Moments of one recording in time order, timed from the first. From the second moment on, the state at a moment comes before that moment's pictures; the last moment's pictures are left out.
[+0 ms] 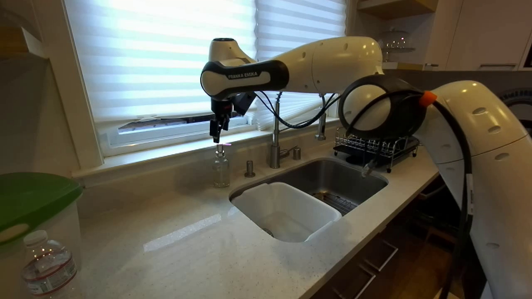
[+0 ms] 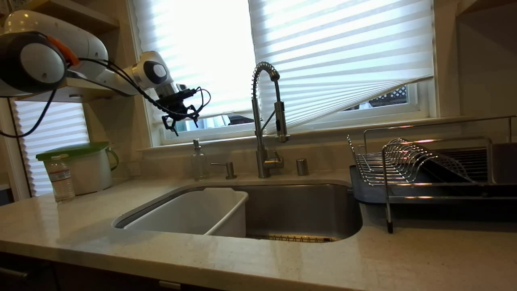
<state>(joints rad) 0.11 0.64 0.18 -0.99 -0.29 1.97 -0.50</state>
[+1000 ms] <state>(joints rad) 0.11 0.84 0.20 -0.73 -0.22 1.84 -0.60</state>
